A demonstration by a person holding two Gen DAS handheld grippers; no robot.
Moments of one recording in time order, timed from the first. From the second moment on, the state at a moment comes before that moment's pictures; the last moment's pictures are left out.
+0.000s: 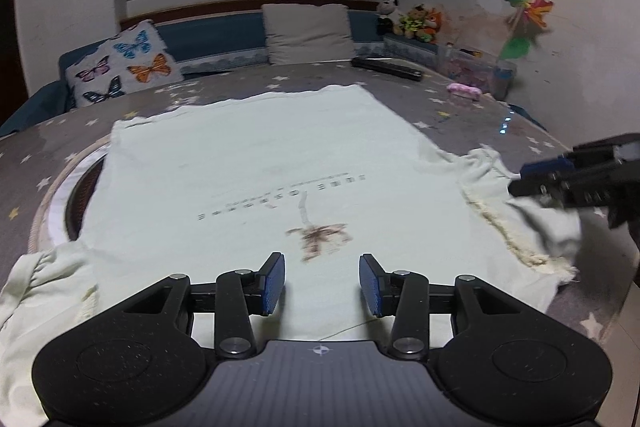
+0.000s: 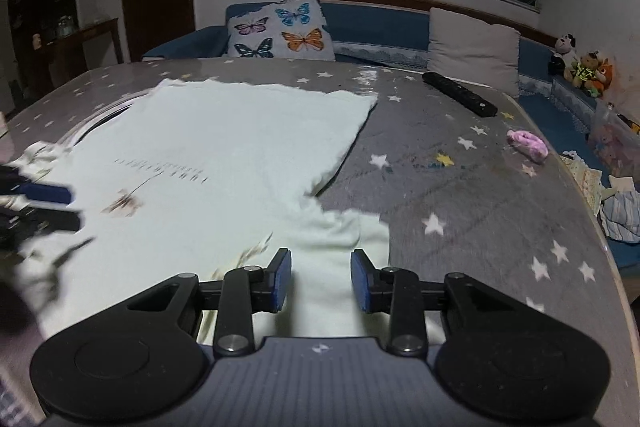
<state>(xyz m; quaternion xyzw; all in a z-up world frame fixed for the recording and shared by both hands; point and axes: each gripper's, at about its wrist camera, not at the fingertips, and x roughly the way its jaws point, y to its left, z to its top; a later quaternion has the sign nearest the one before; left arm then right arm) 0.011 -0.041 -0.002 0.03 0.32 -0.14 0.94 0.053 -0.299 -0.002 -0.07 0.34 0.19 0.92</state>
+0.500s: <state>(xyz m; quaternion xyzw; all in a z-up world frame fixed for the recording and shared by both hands) 0.012 -0.094 -0.004 0.05 0.32 -0.20 0.92 0.007 -0.339 -0.006 -0.02 0.36 0.12 0.93</state>
